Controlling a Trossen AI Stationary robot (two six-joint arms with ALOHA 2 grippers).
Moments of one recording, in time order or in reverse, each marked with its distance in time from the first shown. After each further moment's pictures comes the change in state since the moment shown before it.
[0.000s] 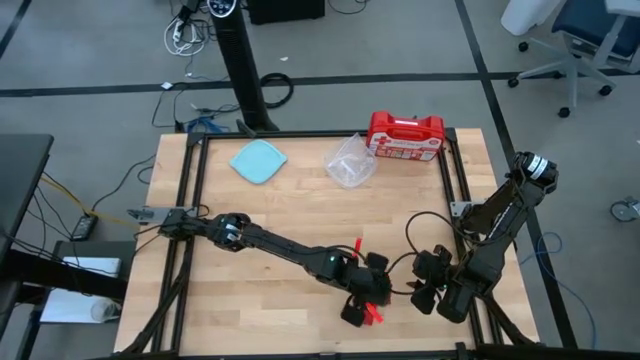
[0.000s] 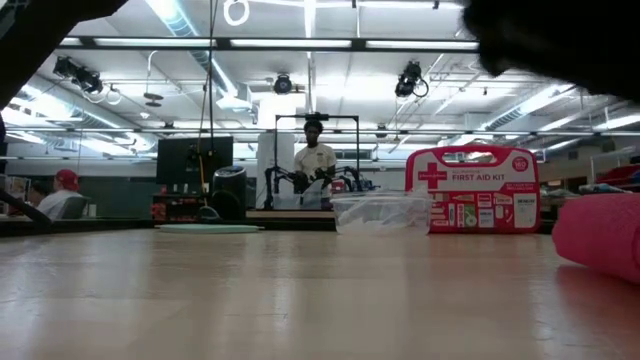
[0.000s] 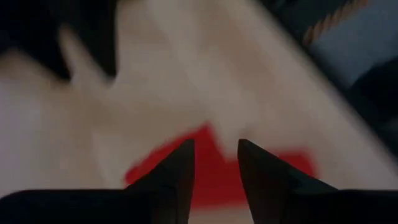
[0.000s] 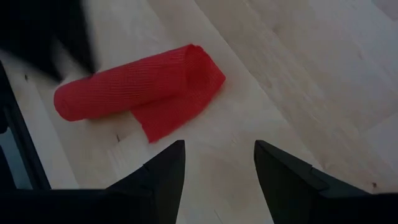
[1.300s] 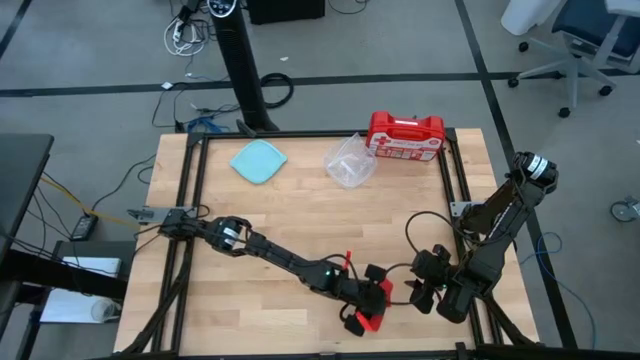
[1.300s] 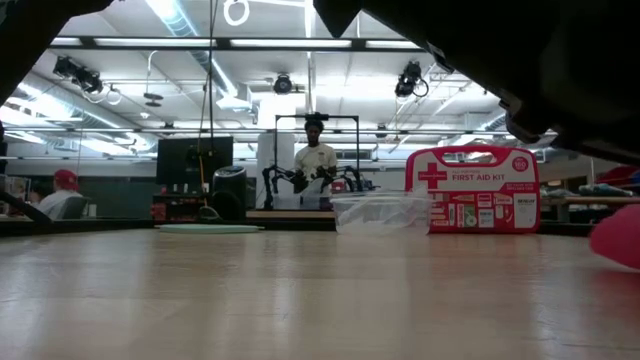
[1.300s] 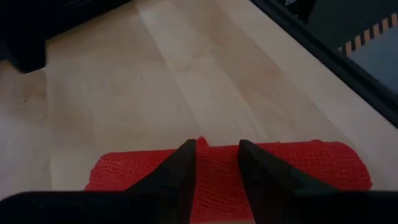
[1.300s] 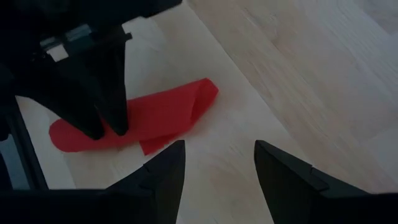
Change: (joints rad) left arm -0.038 -0.001 -0.338 0.552 -0.018 -0.024; right arm 0.000 0.000 0.000 0.007 0.040 -0.004
